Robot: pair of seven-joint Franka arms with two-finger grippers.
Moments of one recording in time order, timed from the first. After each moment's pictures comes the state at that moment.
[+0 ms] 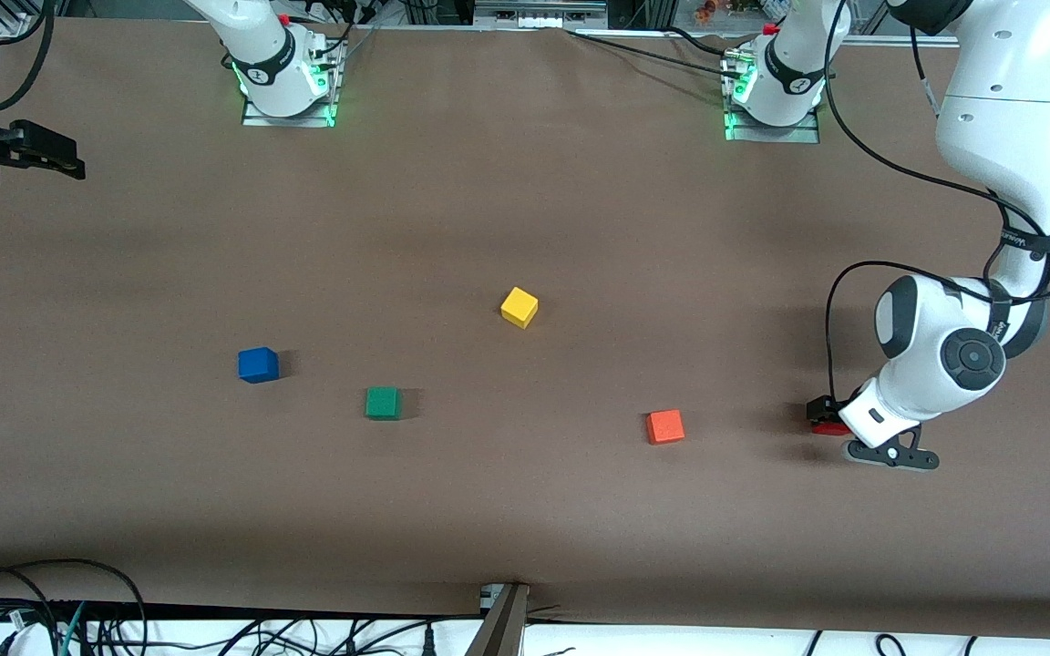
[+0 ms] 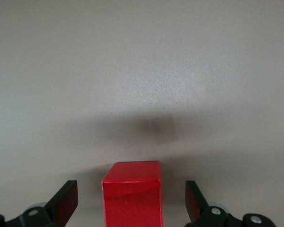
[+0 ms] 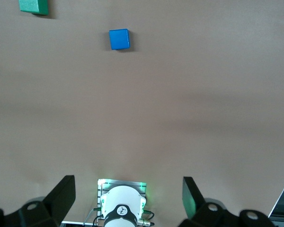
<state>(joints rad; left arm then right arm) 0.10 0.71 -0.11 -1.63 0.16 2.39 0.05 0.01 0.10 -0.02 -1.38 -0.04 1.24 -0.10</state>
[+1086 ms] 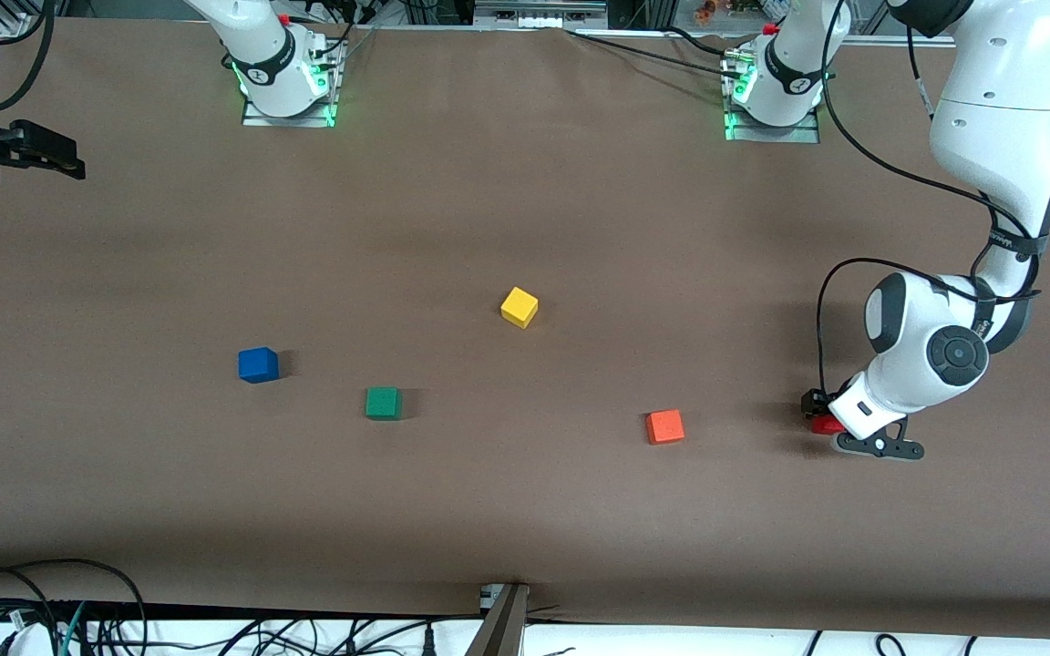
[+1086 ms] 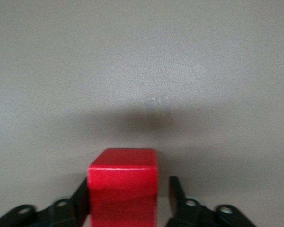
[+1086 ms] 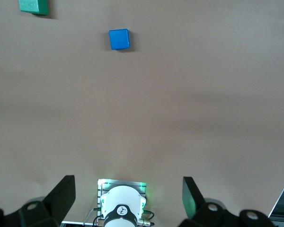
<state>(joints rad) 0.11 0.71 -0.11 -1.68 0.15 2.41 0.04 0.01 0.10 -0.02 -1.38 -0.04 1.24 -0.10</state>
